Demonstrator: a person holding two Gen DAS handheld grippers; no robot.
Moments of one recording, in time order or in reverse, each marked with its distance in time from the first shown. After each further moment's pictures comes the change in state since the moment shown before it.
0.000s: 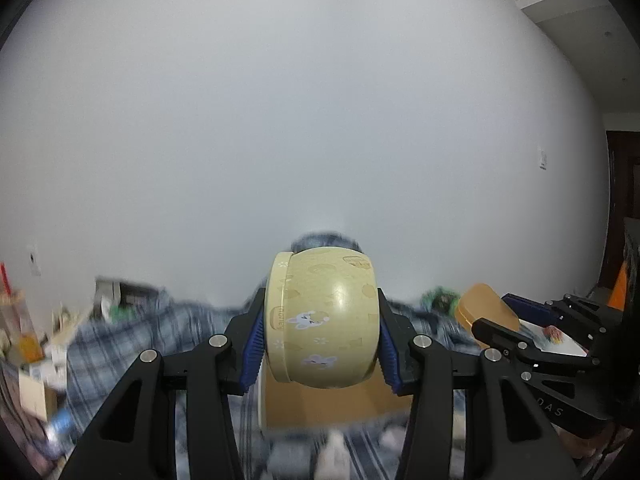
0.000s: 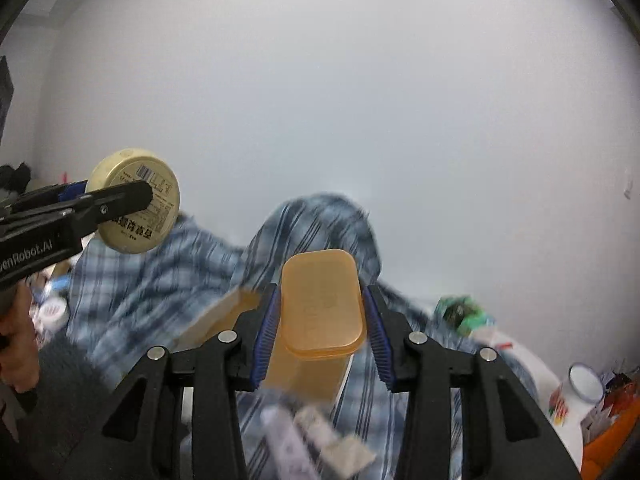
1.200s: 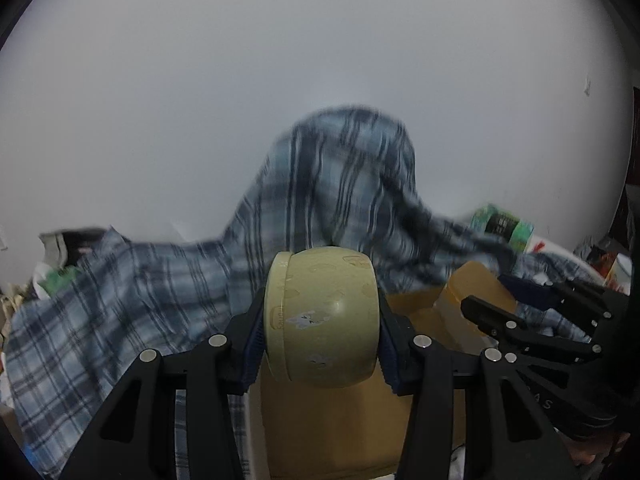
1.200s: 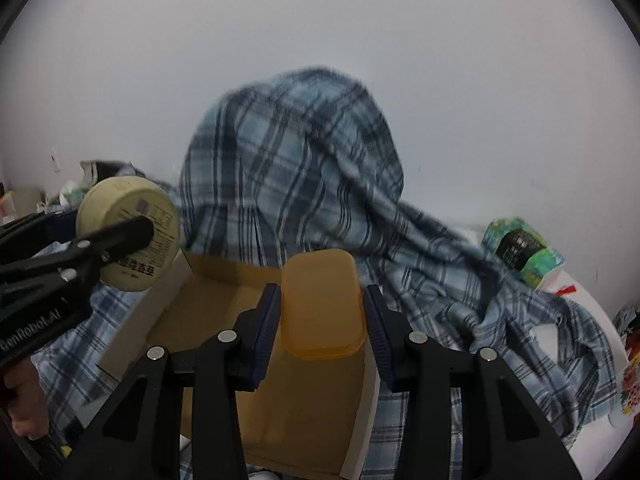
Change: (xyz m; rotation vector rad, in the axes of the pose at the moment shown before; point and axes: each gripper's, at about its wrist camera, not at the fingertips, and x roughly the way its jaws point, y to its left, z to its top) left arm 0.217 0.024 -0.025 0.031 0.350 0.028; right arm 0.199 -0.015 -0.036 0.142 0.387 0.025
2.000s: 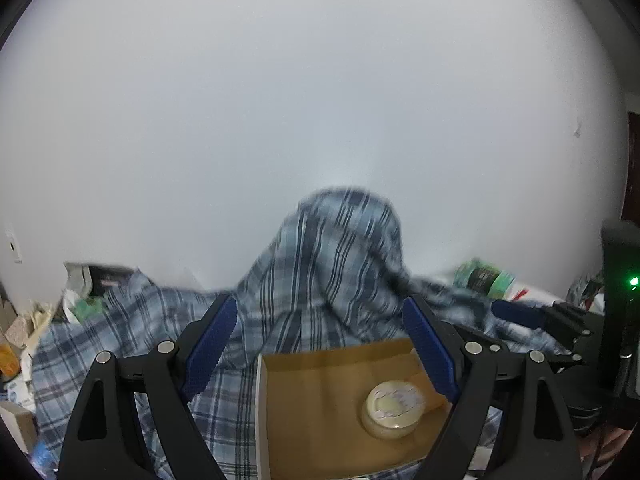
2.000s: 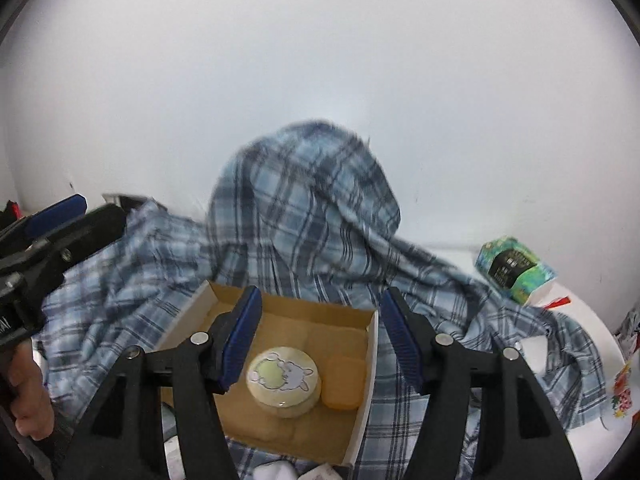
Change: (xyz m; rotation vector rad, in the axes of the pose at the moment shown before) left arm -0.058 -0.002 0.018 -0.032 -0.139 0.010; right arm -0.060 -0.005 0.026 0.028 -0.086 0.051
